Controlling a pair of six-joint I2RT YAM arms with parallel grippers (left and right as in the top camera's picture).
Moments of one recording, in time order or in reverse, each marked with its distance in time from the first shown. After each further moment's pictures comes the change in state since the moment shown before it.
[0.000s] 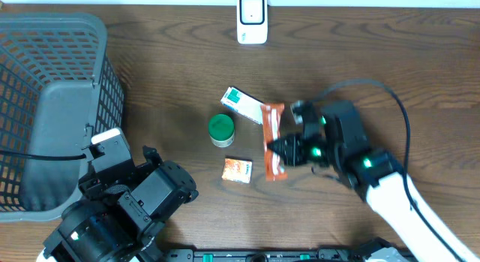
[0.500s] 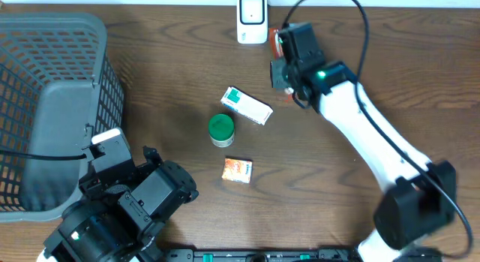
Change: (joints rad) left arm 0.000 0.000 -0.002 -0.001 0.003 0.000; right arm 0.024 0.593 0.676 -0.137 0.744 -0.246
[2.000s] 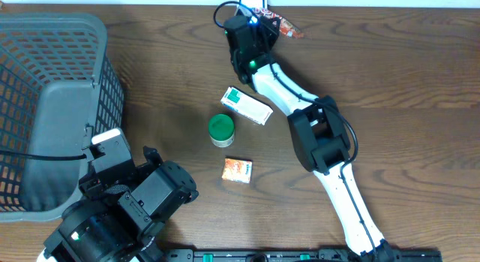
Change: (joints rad) left arm 0.000 0.000 0.000 0.000 0.000 0.000; right arm 0.078 0.813 0.595 0.631 0.821 -1.142
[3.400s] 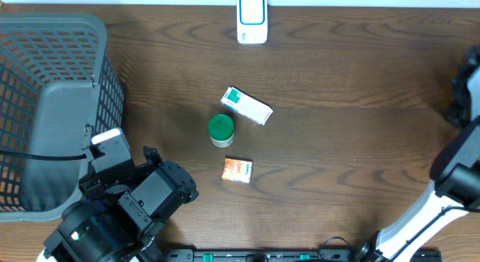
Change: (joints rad) left arm 0.000 0.000 0.000 0.000 0.000 0.000; right arm -1.072 -0.507 -0.427 -1.181 -0.414 1.337
